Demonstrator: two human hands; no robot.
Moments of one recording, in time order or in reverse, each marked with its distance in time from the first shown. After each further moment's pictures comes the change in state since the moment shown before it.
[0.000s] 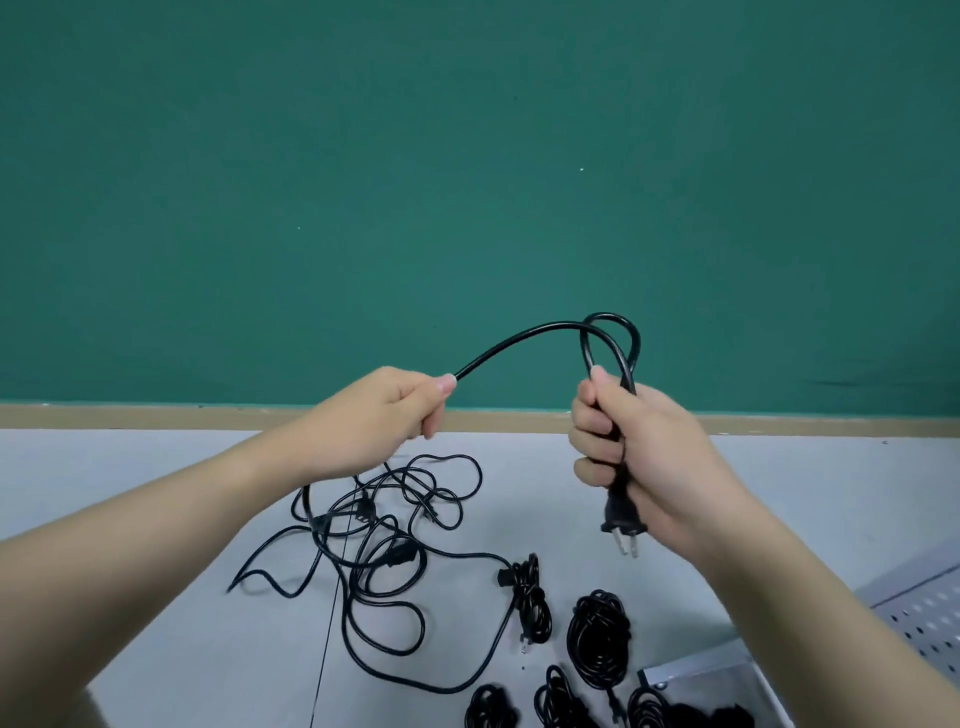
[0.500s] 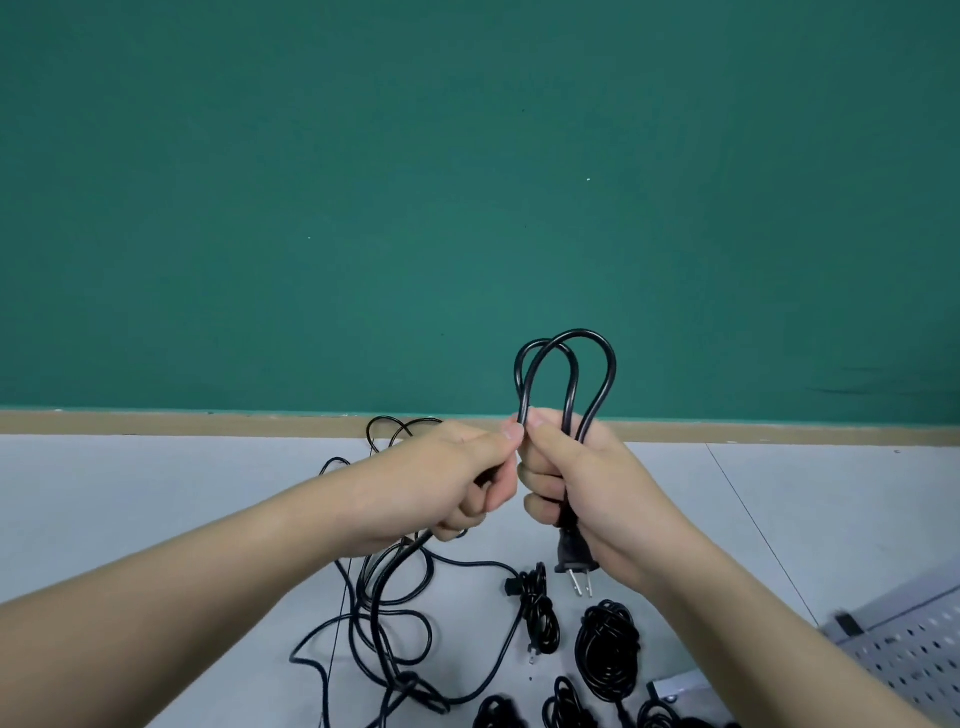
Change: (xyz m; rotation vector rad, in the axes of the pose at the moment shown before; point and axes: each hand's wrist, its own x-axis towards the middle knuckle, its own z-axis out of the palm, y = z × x) left_hand -0.027 0.041 0.032 -0.457 -0.304 -0.106; right_hand 0.001 0.027 0.032 -0.187 -0.142 -0.043
